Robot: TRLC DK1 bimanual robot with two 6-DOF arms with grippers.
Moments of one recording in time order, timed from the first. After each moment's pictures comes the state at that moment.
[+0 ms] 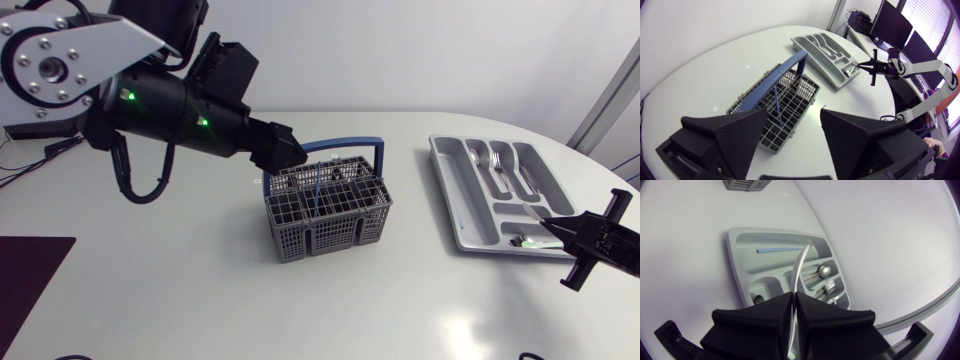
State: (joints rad) left arm -0.56 1.43 1.26 -0.57 0.27 0.01; right arm -0.74 1.50 0.54 0.15 -0.79 -1.64
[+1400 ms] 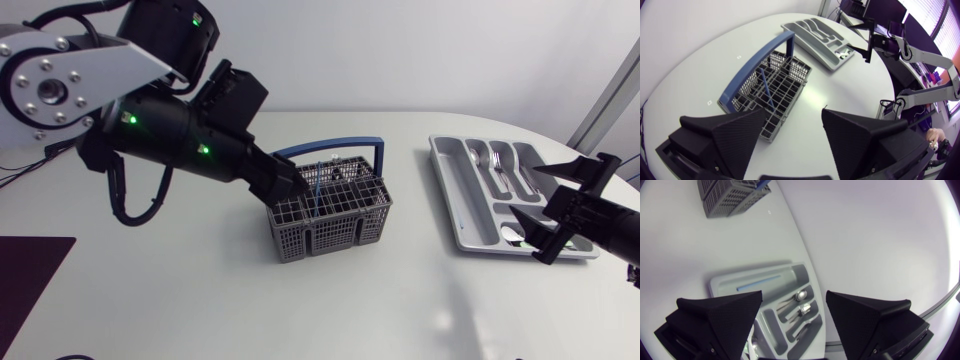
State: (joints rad) left arm -0.61 1.41 1.20 -0.63 0.27 0.08; right arm -0.40 1.15 0.45 0.22 -0.52 -1.34
